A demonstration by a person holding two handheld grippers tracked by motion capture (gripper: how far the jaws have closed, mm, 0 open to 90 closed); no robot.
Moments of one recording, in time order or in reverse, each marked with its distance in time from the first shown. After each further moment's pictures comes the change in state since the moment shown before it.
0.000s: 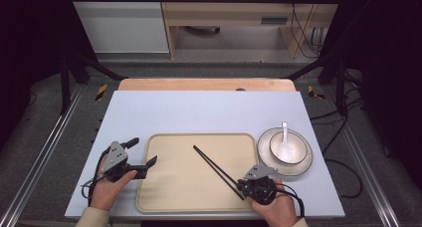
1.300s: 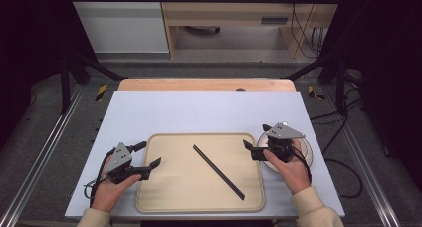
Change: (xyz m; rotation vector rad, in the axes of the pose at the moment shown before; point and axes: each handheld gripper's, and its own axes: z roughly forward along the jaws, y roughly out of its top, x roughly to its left) left arm -0.012 0.004 0.003 0.032 -0.070 -0.004; right arm -0.092 0.057 -0.018 -0.379 -0.176 -0.003
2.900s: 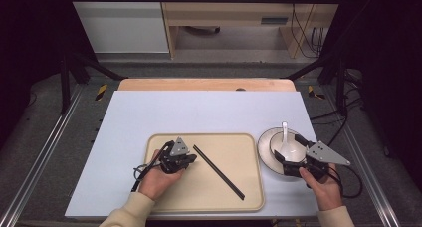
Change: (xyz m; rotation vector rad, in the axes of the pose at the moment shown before) left arm -0.061 0.033 0.113 0.389 -0.145 0.036; right arm -0.032 -0.050 -0.074 -0.167 -0.068 0.001
